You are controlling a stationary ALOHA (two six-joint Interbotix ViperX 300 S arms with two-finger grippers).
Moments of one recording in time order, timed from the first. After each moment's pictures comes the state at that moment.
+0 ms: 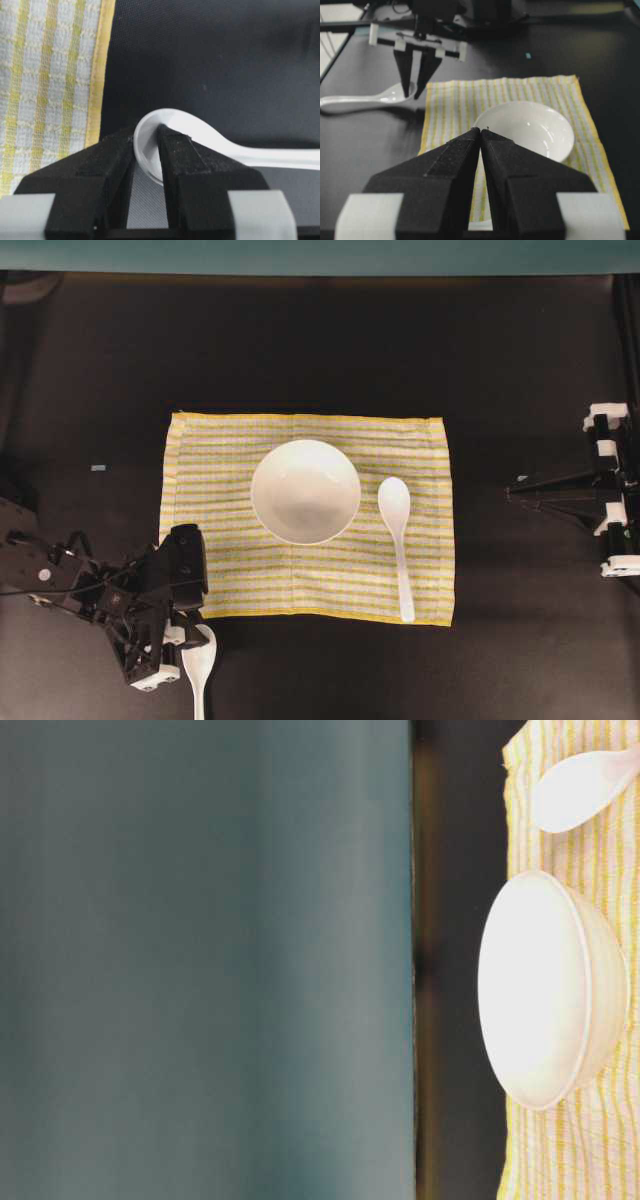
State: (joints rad) left arm -0.35 -0.04 0.91 0.04 0.03 -0.64; right arm 0.07 -0.96 1.27 0.03 -0.20 0.03
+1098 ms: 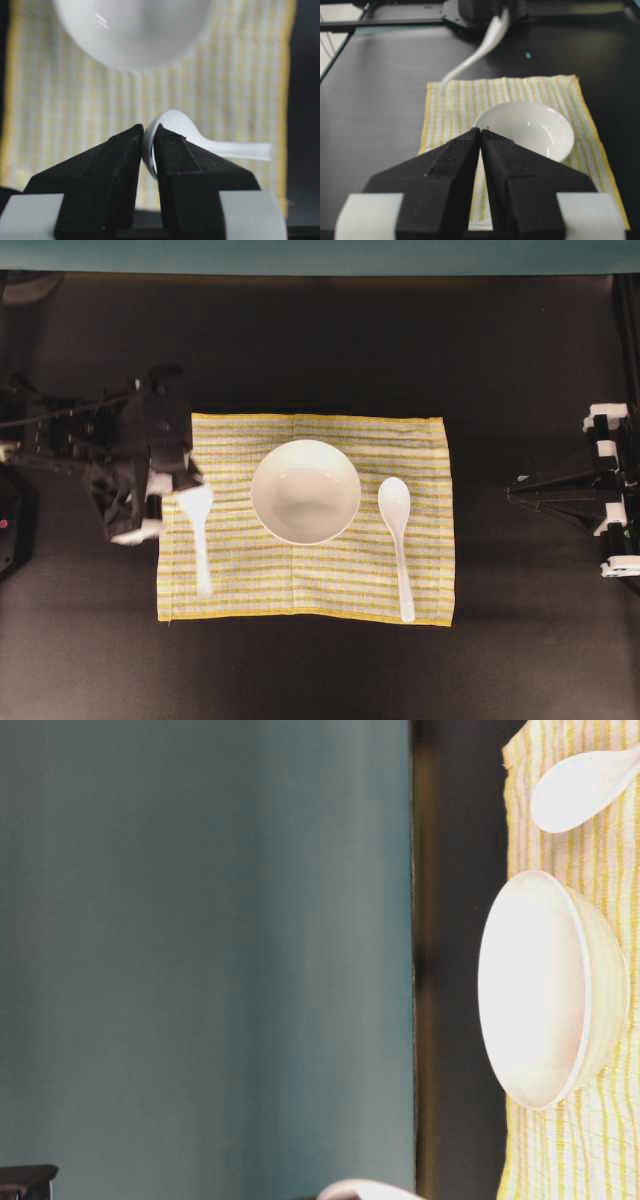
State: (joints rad) left arm 0.10 -0.39 0.74 0.04 0.54 -0.04; right arm 0.07 -0.96 1.28 0.03 -0.21 0.03
